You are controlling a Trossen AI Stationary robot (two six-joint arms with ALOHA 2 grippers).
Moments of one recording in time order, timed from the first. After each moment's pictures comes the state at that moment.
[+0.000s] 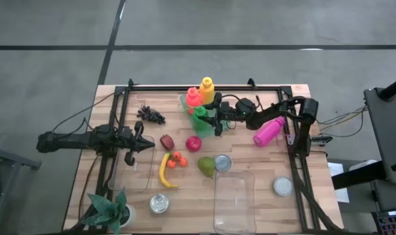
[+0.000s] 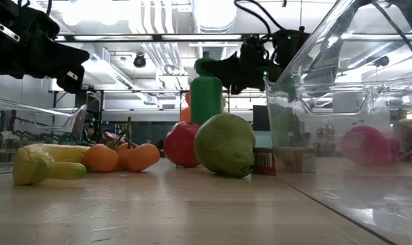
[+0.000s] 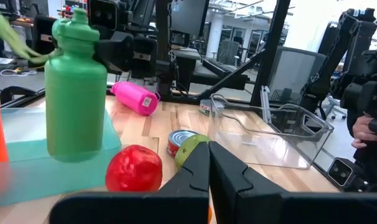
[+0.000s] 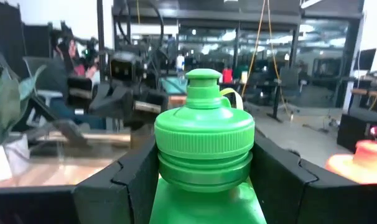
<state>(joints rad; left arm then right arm) 0.00 0.06 0.00 0.04 0.12 -0.15 -0.36 1.89 0.73 1.35 -0.36 0.05</state>
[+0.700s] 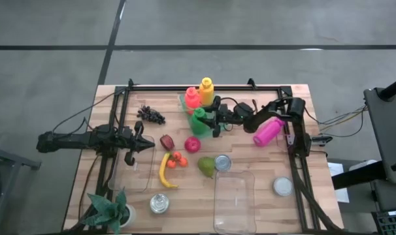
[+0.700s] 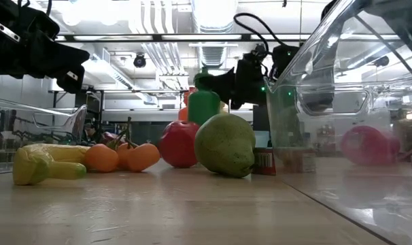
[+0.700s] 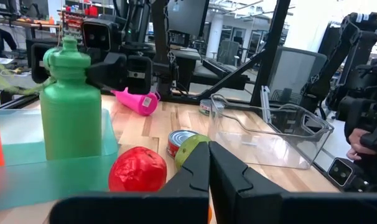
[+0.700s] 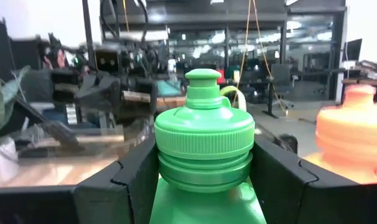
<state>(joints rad) 0.00 0.06 0.00 0.04 0.12 -0.15 -0.36 2.04 0.73 1.51 -0.31 0.11</state>
